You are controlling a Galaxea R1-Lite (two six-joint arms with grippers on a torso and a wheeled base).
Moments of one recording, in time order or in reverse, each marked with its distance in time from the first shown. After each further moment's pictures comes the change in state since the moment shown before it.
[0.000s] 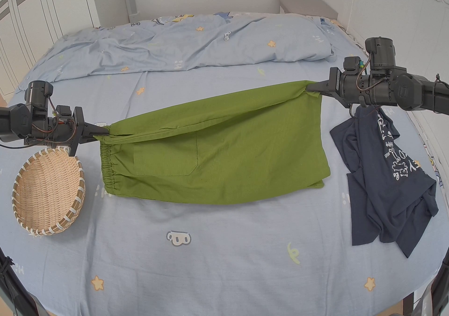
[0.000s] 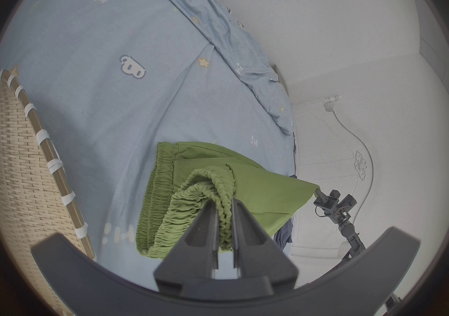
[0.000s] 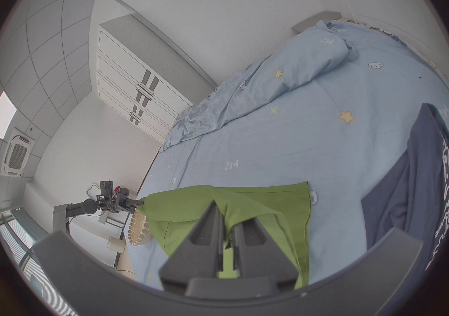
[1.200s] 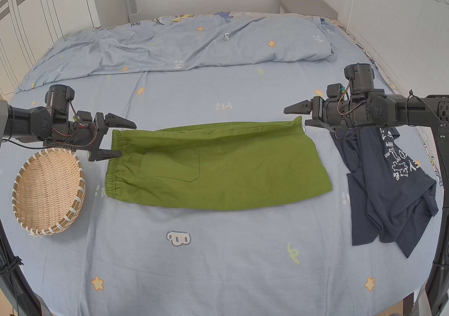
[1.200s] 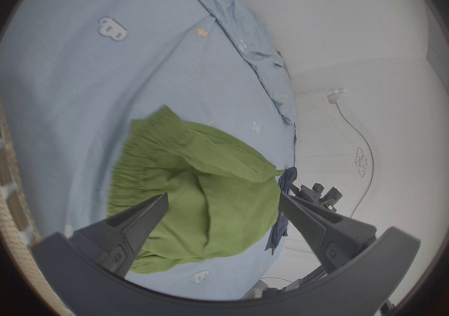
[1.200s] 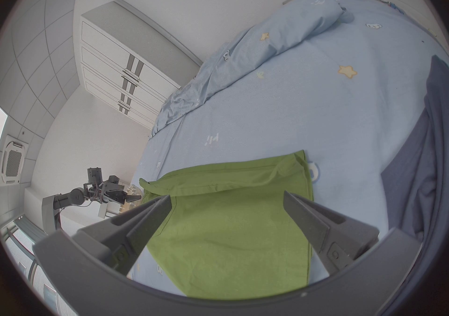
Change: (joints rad) left arm -0.097 0.100 -0.050 -0.009 0.001 -0.047; right arm 0.026 0.161 -0.017 -0.005 0.000 -0.026
